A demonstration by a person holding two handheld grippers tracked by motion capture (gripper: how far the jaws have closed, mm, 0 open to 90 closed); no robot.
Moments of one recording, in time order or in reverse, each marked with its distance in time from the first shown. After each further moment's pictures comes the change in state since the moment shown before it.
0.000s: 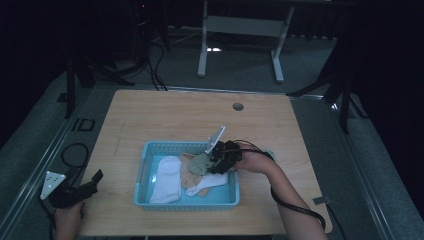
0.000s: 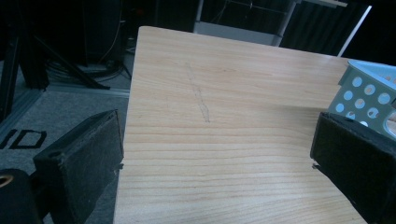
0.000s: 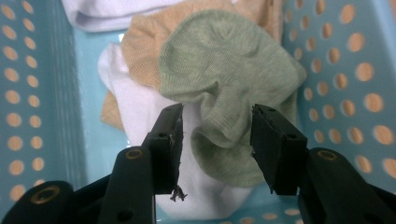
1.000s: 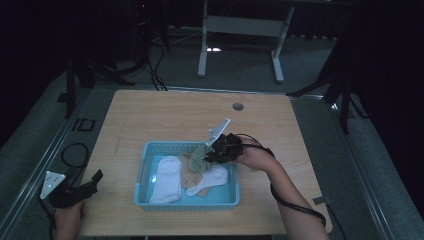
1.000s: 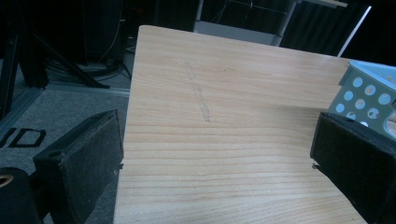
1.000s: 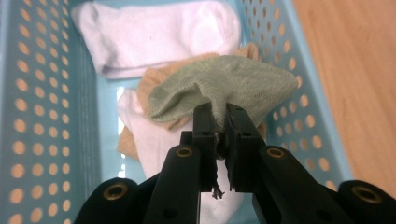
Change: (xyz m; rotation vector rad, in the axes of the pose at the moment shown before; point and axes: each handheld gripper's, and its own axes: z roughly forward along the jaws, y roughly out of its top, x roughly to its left) left arm 0.001 0.000 0.000 0.005 -0.001 -0.005; right arm 0.008 0.017 -0.041 -0.140 -0.042 -0.028
